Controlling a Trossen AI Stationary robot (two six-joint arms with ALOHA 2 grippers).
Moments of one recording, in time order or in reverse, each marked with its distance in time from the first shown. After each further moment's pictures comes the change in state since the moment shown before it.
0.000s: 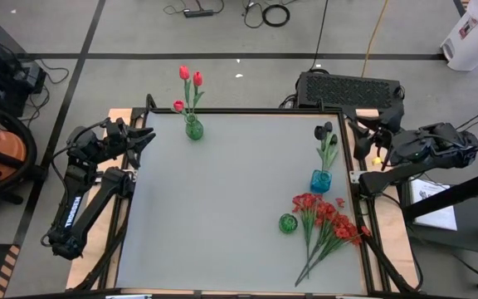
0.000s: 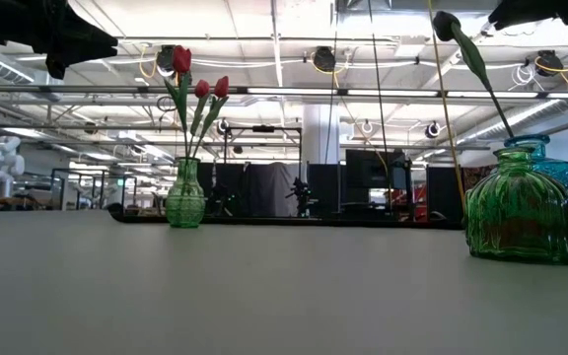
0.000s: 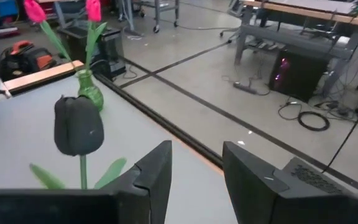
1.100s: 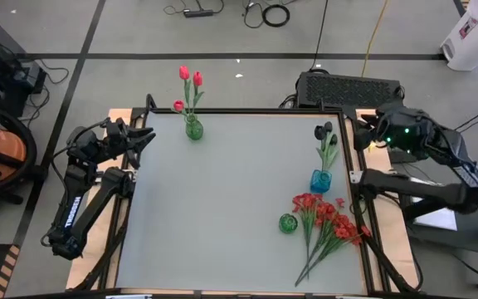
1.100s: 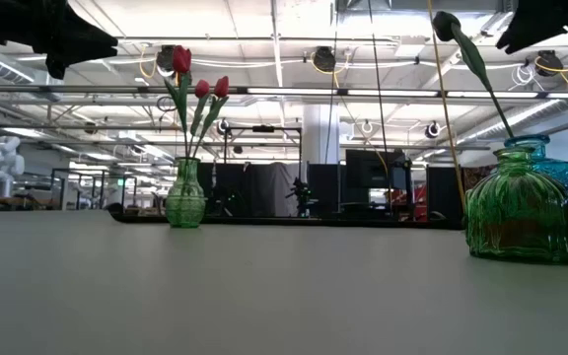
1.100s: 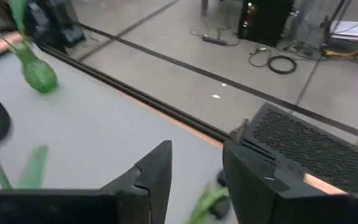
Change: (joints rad) left arm 0.000 0.000 0.000 0.000 0.000 0.000; right arm -0.752 0.002 -0.001 0.065 -0.552 -0.261
